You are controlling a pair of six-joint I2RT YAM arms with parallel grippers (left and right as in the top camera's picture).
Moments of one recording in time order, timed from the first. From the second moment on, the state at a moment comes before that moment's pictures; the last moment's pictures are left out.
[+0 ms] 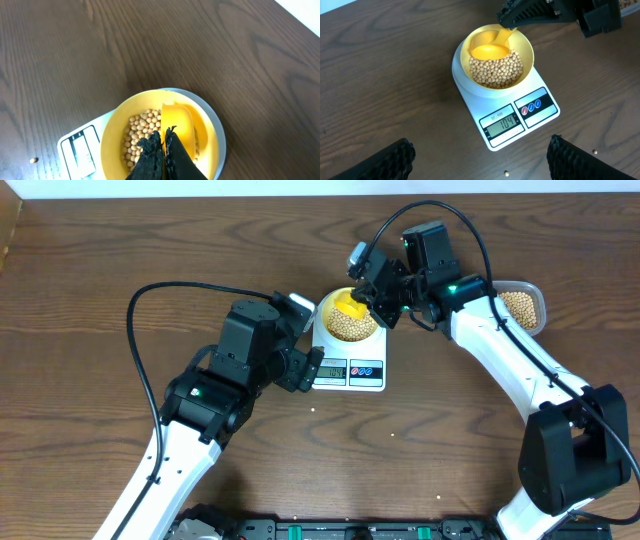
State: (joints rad) left arm -0.44 1.16 1.04 -0.66 0.08 0.06; right arm 0.38 1.82 1.39 -0.42 -0.51 -0.50
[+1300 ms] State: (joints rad) left arm -0.44 1.16 1.04 -0.66 0.08 0.06; right arm 0.26 1.80 1.39 -0.57 -0.80 -0.50
